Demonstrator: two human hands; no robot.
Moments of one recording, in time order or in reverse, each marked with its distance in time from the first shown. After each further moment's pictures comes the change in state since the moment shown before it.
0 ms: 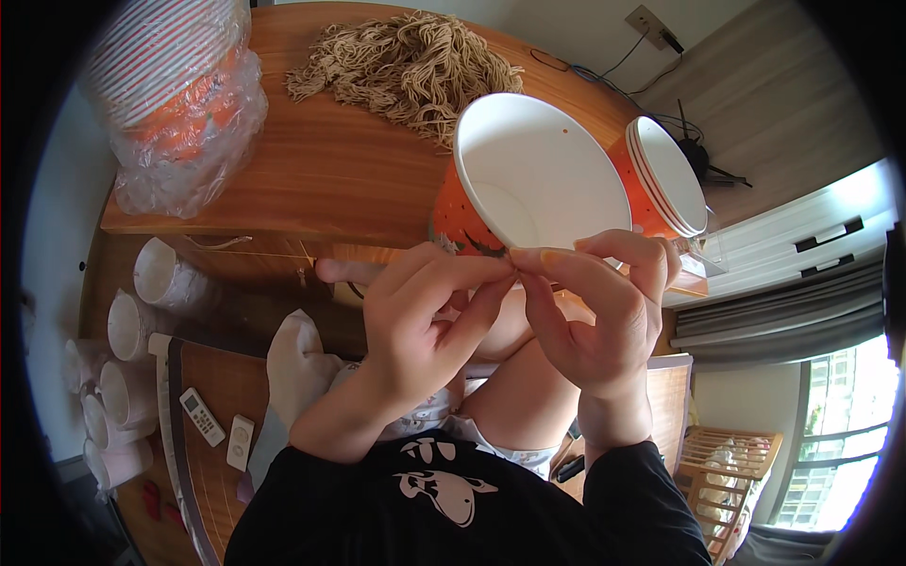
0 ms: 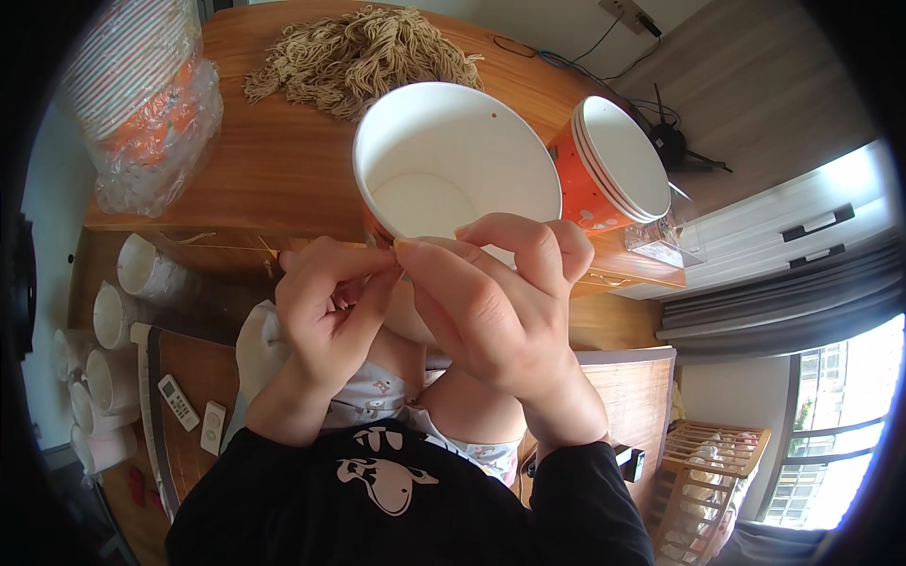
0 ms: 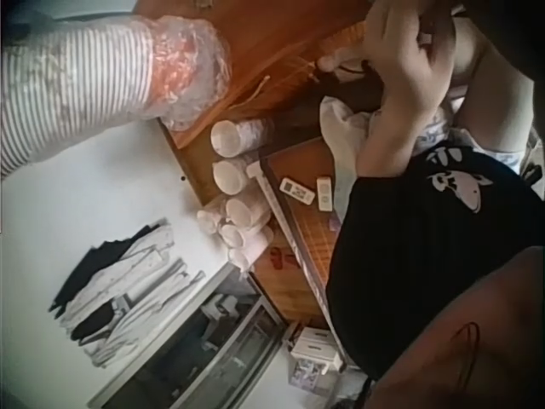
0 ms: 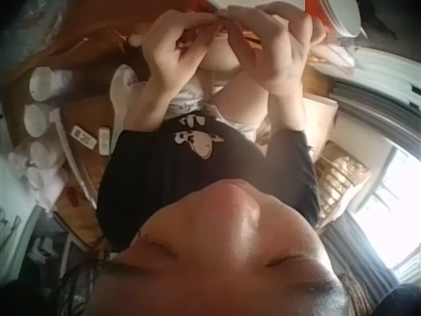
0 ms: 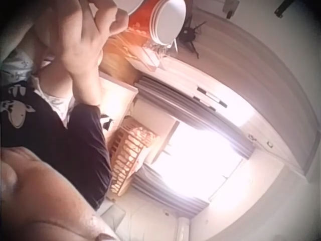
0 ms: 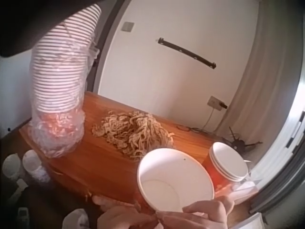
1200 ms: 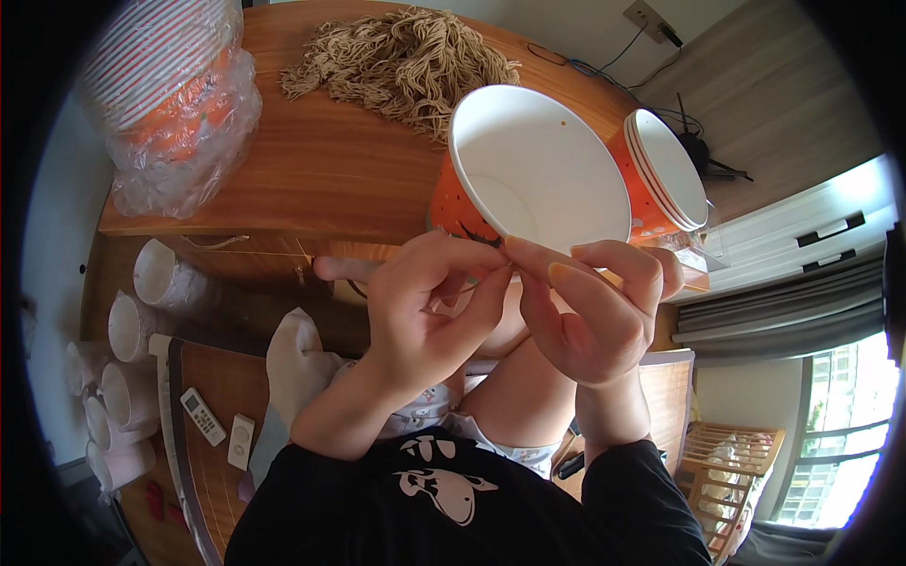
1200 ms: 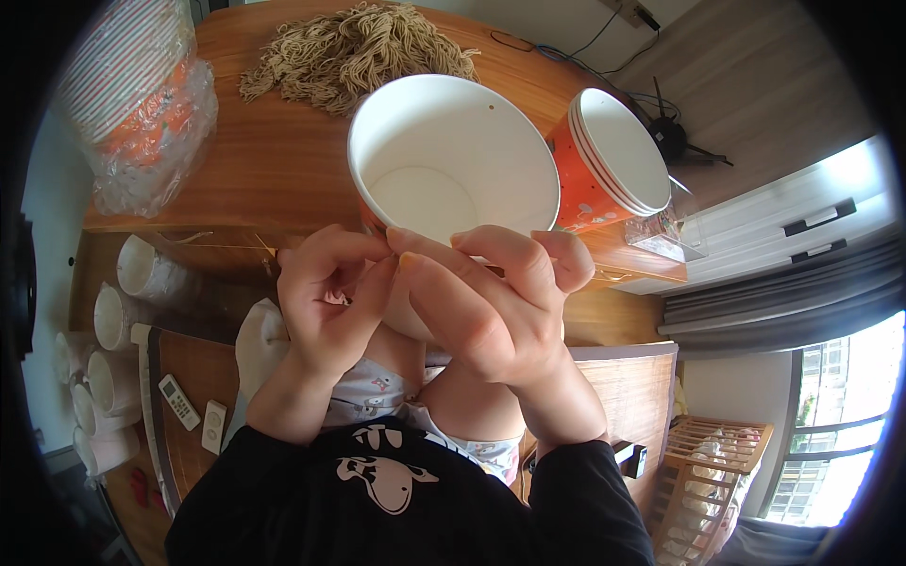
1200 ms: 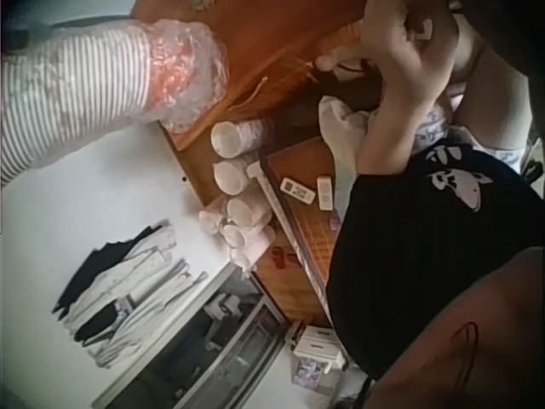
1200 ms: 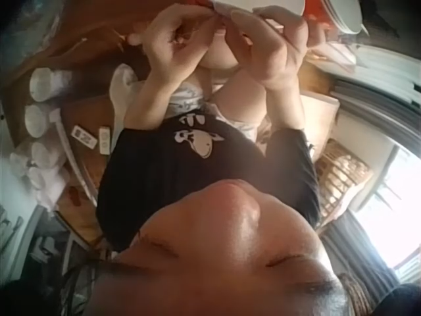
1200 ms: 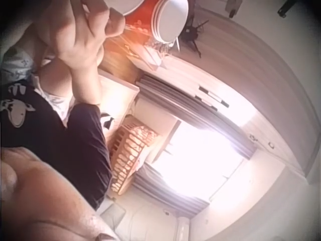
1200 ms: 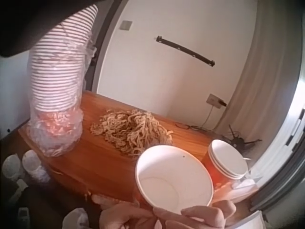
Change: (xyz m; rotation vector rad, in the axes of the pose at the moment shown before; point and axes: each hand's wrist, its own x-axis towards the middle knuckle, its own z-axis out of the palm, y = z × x) left_hand 0.003 -0.004 0.007 -0.105 -0.011 -0.075; right_hand -0.010 0.002 -0.002 -0.089 -0.016 -0.056
